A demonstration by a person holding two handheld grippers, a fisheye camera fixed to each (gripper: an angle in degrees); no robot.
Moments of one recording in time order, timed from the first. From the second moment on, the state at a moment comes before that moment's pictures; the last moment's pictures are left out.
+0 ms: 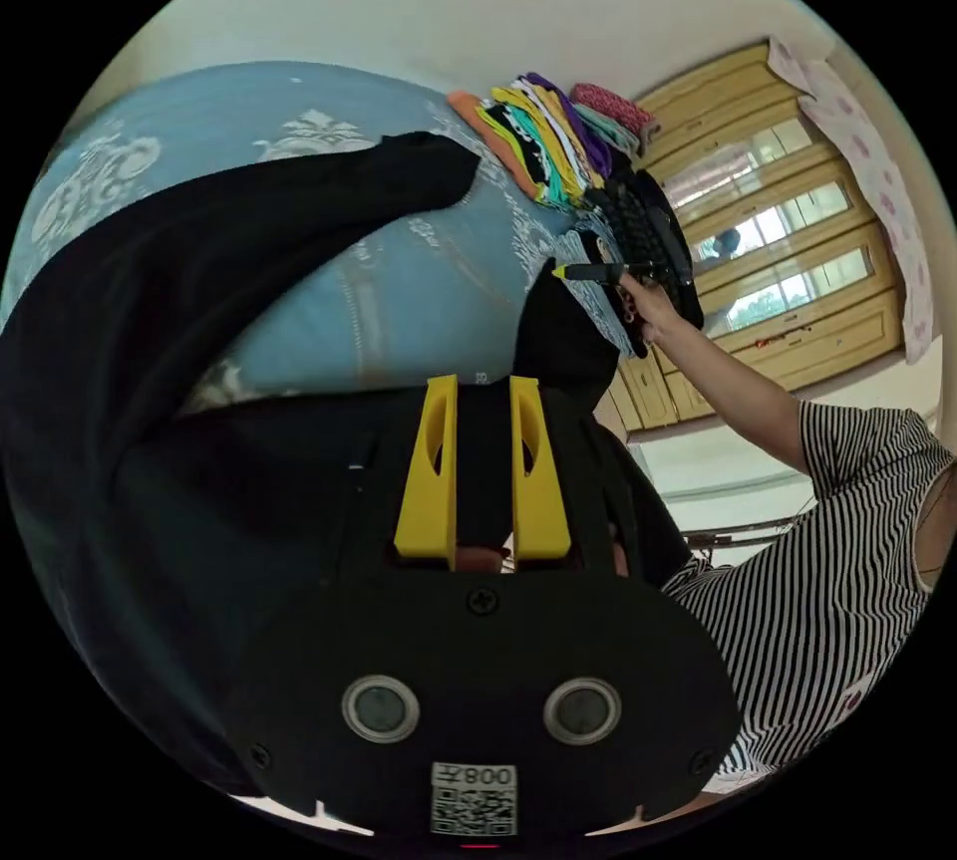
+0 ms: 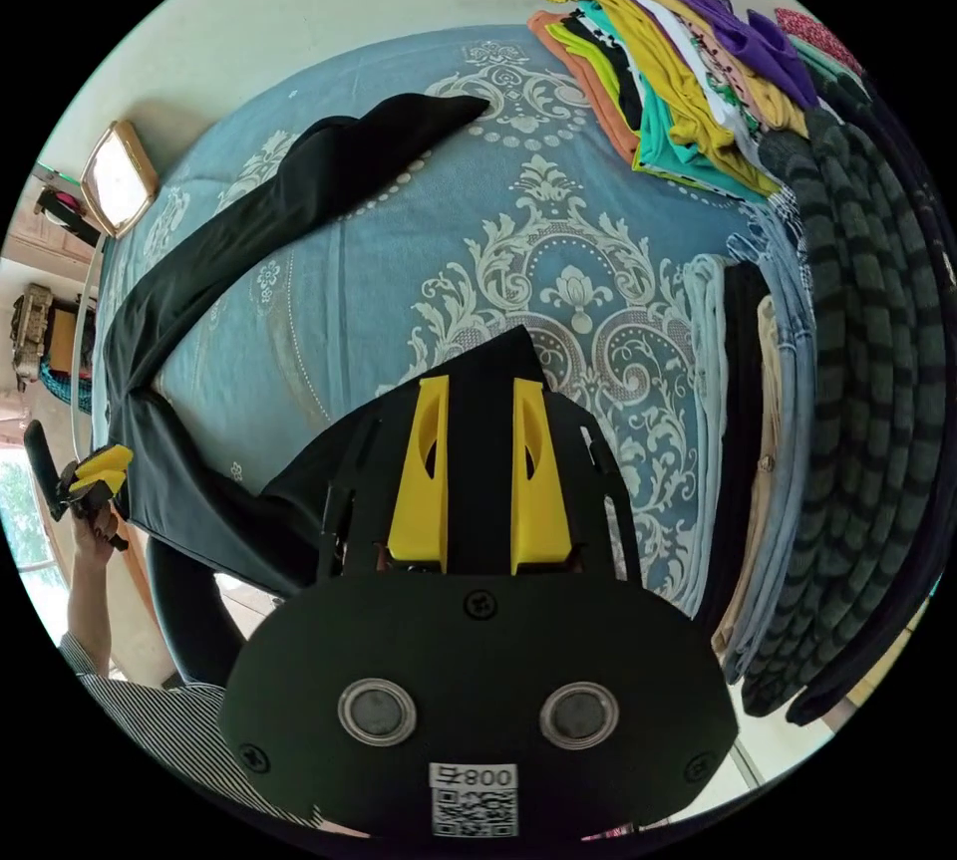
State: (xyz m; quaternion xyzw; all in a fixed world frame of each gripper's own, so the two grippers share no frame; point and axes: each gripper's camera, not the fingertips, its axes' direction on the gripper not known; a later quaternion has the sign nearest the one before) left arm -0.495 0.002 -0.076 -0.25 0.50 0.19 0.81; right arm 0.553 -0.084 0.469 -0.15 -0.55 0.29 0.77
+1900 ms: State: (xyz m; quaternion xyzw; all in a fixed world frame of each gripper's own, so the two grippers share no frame) left arm -0.489 0.091 -0.140 -0.28 0.32 0.22 0.87; right arm 0.423 0.074 0.491 -0.28 -0.48 0.32 0.77
